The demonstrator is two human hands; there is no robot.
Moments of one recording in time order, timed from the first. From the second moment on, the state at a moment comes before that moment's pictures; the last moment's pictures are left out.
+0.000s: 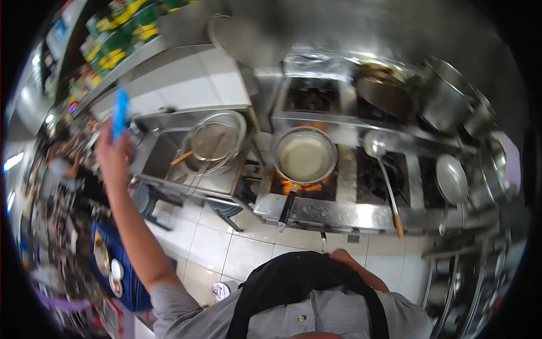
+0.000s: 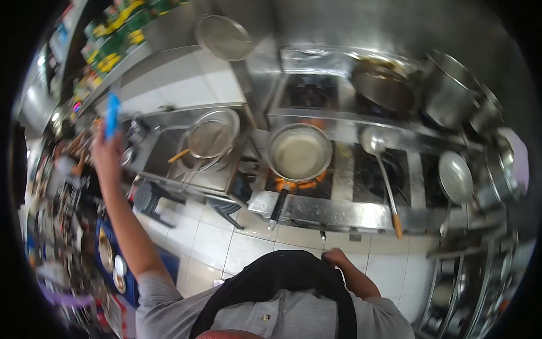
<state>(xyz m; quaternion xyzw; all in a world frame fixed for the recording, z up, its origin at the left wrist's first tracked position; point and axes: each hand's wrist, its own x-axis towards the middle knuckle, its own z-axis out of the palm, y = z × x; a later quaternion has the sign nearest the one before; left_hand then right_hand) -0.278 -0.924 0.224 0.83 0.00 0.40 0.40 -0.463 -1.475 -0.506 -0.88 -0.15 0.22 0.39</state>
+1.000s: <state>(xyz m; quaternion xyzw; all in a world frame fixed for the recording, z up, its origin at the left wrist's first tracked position) -0.441 -1.287 -0.098 0.79 -0.15 -0.18 0.56 -0.546 -1.674 -0.195 -0.91 0.26 -0.05 0.32</state>
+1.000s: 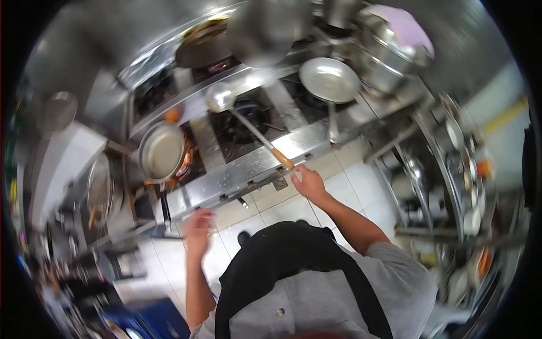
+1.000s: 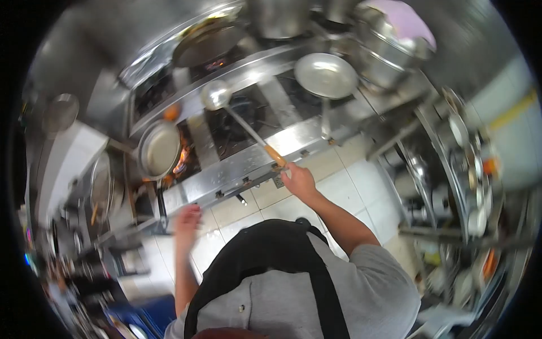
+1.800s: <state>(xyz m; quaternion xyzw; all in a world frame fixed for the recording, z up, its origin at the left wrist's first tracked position) -0.859 -1.252 -0.166 0.80 0.38 -0.04 0.47 -0.325 -1.726 -0.265 -0.66 0.17 0.33 0.65</state>
